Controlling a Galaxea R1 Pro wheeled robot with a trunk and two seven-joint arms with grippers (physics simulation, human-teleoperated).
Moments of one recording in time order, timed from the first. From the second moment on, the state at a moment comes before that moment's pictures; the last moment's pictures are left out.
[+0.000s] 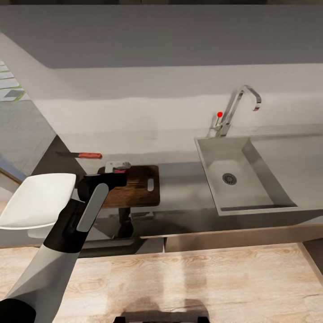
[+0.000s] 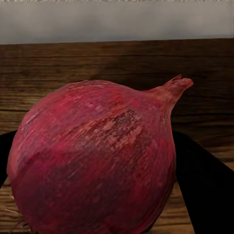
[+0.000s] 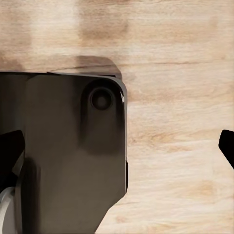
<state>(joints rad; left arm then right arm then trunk) -0.84 0.04 -0.30 -1.51 0.57 1.00 0.58 -0.03 0.01 -0.34 -0.10 0.36 -0.76 -0.07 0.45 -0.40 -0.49</state>
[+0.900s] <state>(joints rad) -0.84 0.04 -0.29 -1.54 0.58 1.00 0.58 -0.03 0.01 -0.34 -0.10 0.36 -0.76 -0.07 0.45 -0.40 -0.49</state>
